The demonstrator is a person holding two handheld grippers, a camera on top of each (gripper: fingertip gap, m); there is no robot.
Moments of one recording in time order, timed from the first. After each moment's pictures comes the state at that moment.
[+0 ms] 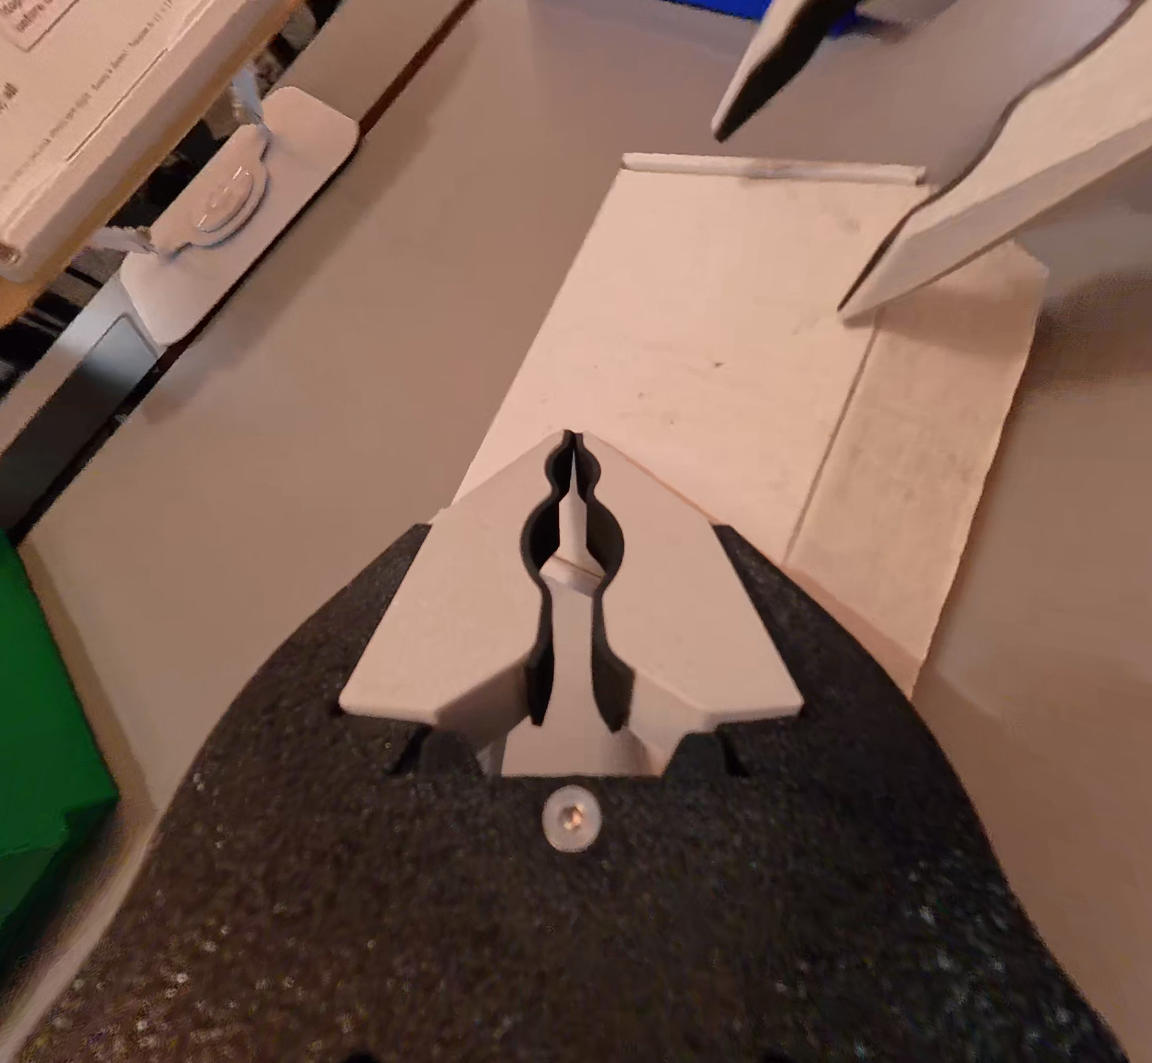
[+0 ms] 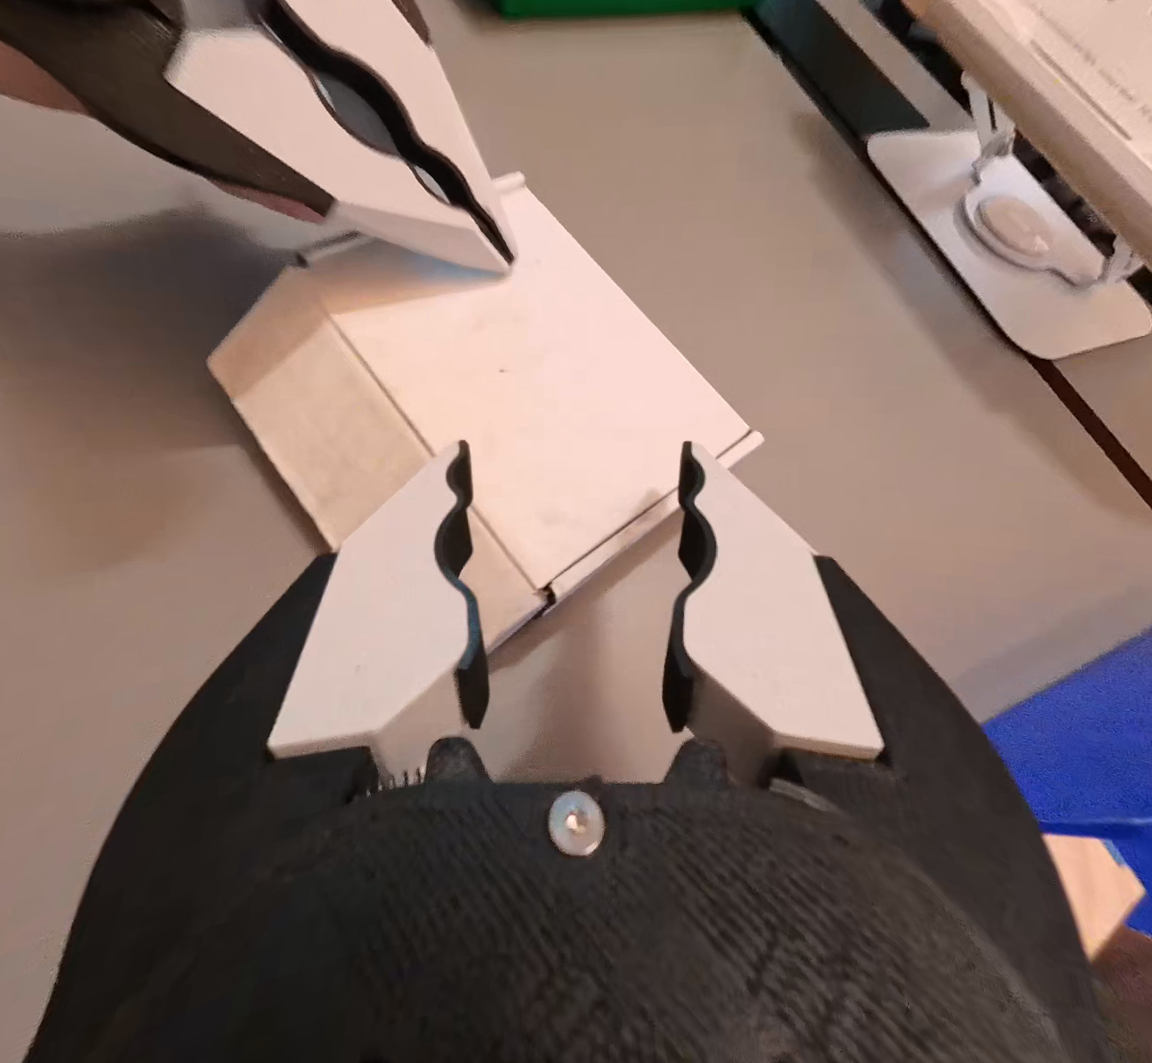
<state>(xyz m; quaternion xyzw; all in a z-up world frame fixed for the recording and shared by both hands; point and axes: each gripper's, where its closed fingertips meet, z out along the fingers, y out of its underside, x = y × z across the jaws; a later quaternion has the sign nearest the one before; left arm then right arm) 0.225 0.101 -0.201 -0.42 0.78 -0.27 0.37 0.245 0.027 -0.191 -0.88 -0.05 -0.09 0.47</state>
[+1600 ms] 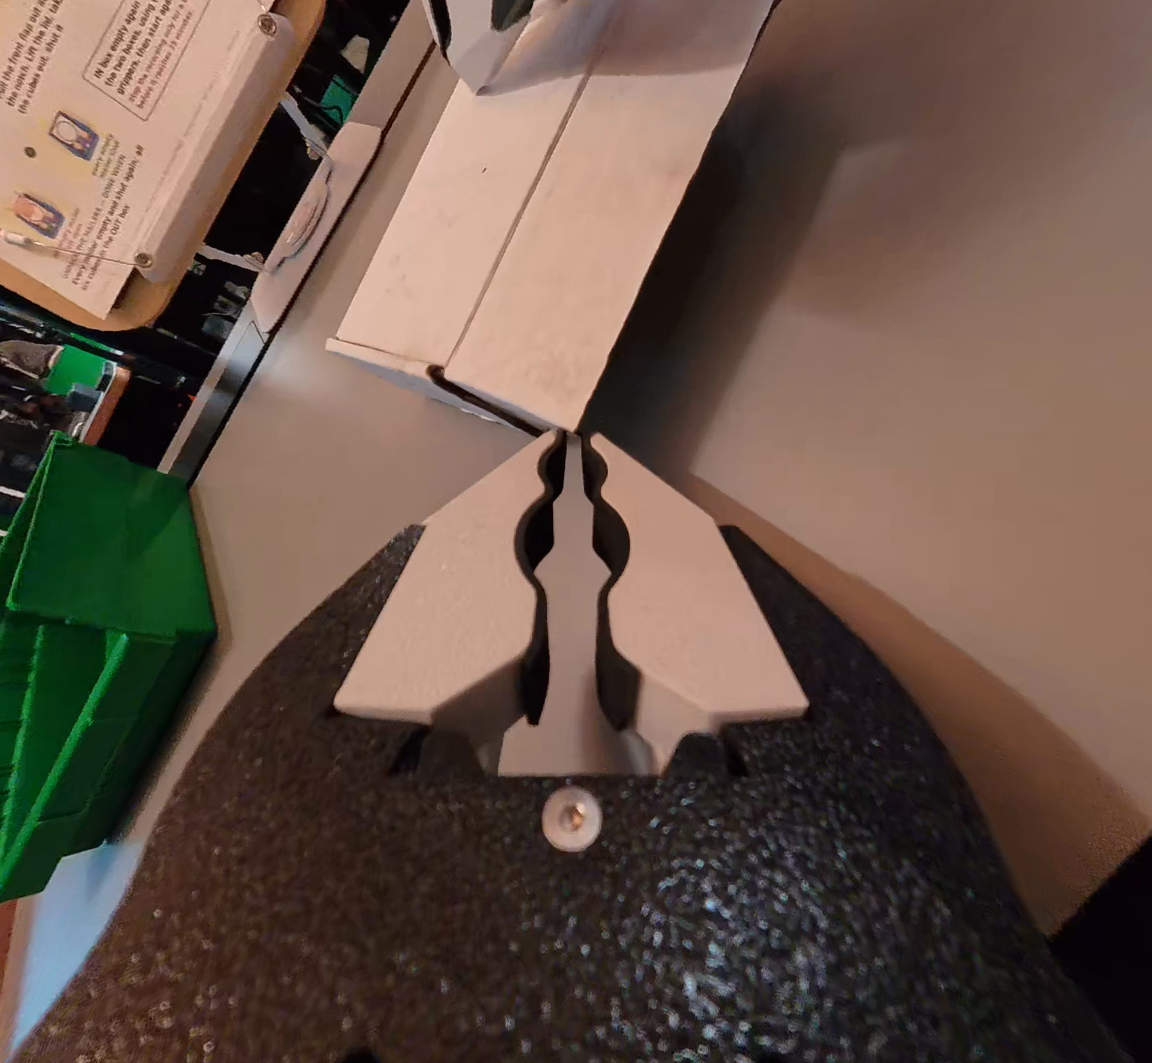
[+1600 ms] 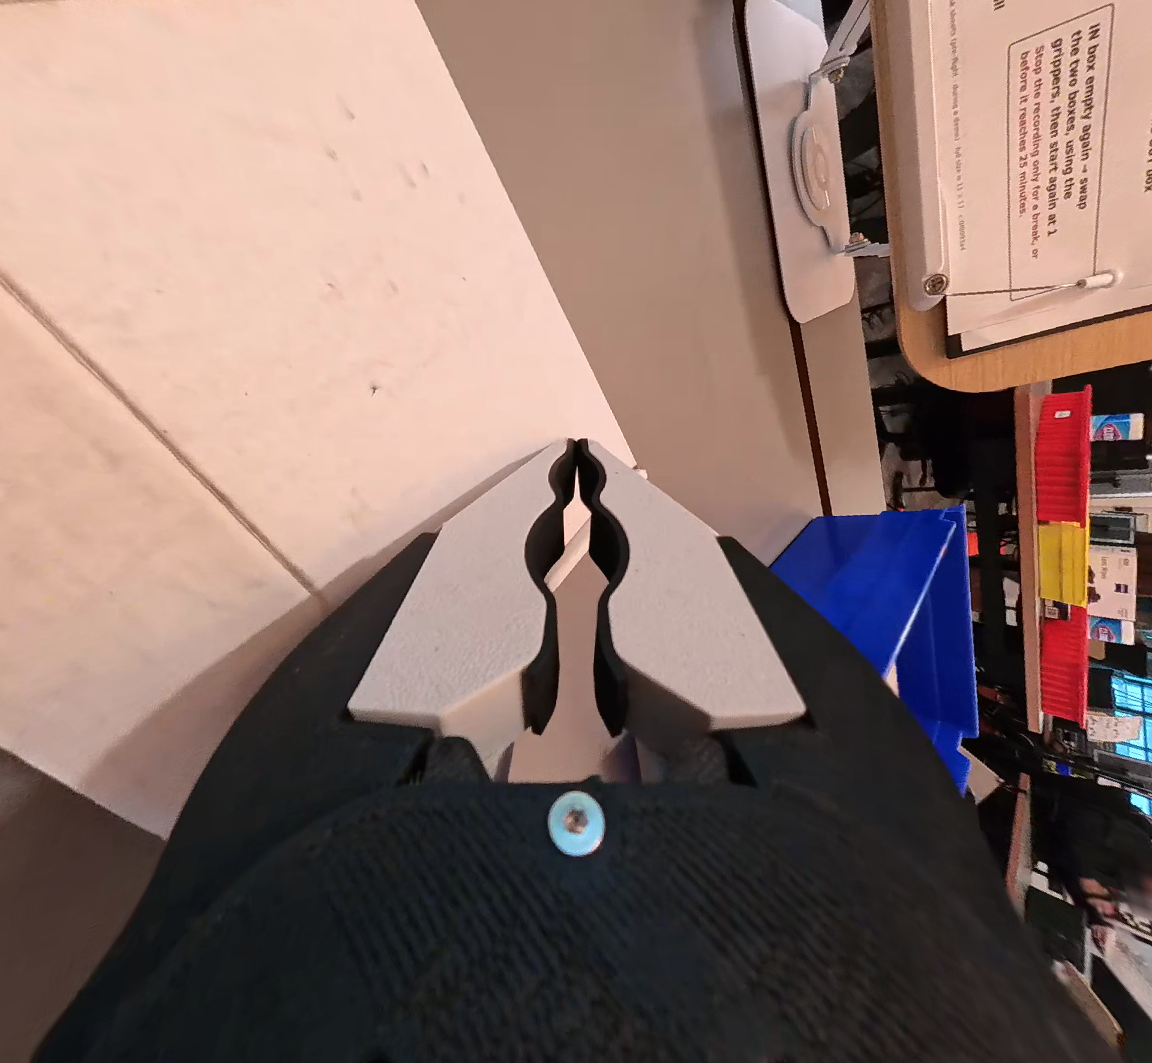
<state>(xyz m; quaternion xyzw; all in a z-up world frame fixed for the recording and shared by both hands) 0.126 0.081 -0.236 -0.35 0.78 -0.20 0.48 0.288 0.054 -0.203 -0.90 -0.09 -0.35 0.26</state>
